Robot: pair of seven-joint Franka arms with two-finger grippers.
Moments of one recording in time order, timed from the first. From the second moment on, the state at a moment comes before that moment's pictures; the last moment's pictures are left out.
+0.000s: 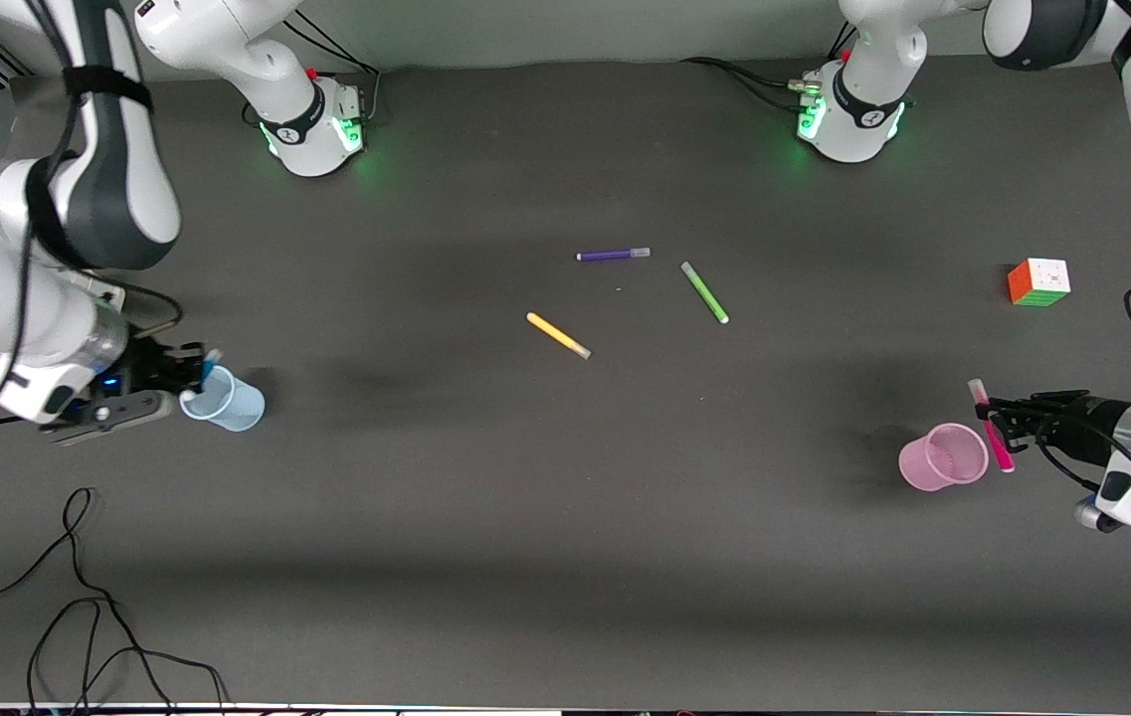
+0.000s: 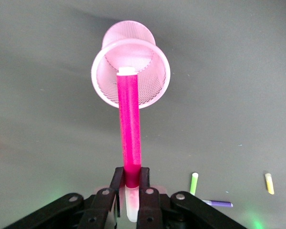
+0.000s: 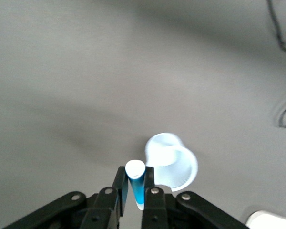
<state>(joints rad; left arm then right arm) 0.16 0.74 0.00 -1.14 -0.26 1.37 -0.25 0.65 0.19 -0.69 -1.88 0.07 2.03 -0.39</state>
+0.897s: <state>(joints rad) 0.20 0.82 0.00 -1.14 -0.33 1.37 -0.25 0.64 0.16 -0.74 -2.19 0.21 2.42 -0.62</state>
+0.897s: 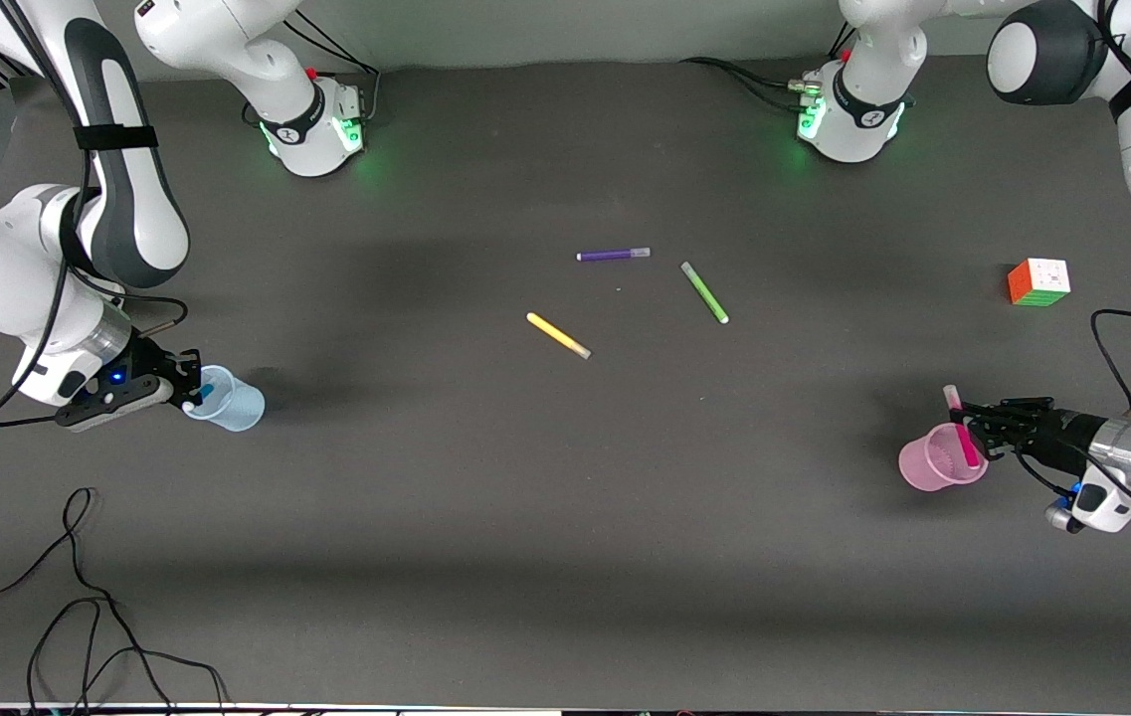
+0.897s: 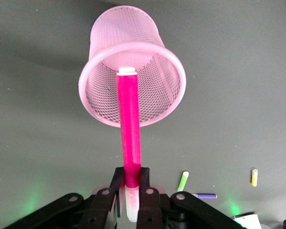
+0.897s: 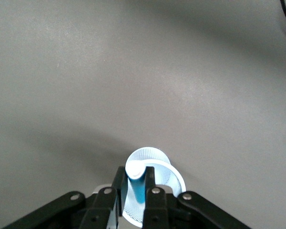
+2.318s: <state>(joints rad) 0.00 0.31 -0.02 -1.31 -0.06 1.44 -0.20 0.78 0.08 -0.73 -1.56 0.14 1.50 -0.11</state>
